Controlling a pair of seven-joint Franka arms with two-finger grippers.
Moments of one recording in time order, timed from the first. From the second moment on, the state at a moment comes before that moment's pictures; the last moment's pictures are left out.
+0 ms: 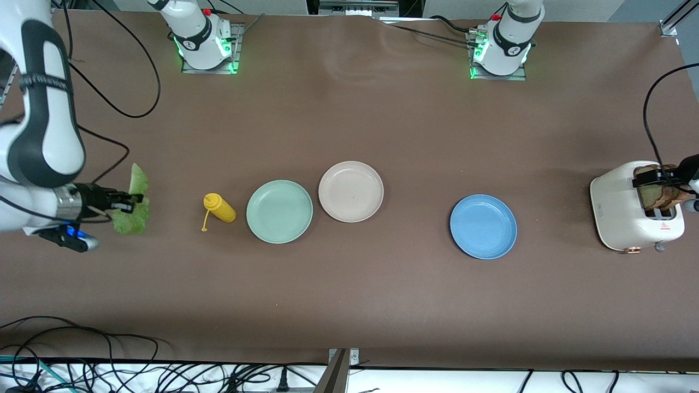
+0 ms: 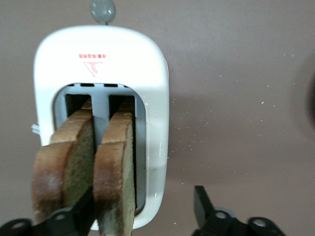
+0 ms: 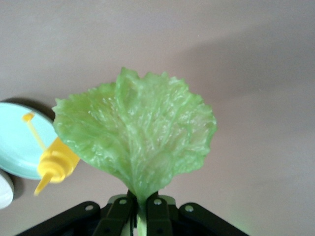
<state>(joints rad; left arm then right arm) 0.50 0.33 -0.12 -1.76 0.11 1.92 0.30 -0.08 0.53 0.04 -1.35 0.12 1.52 0.25</state>
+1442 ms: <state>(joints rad) 0.46 0.30 -0.48 -1.46 0.00 1.54 0.23 0.05 0.43 0.04 -1.35 0.02 1.46 0.27</state>
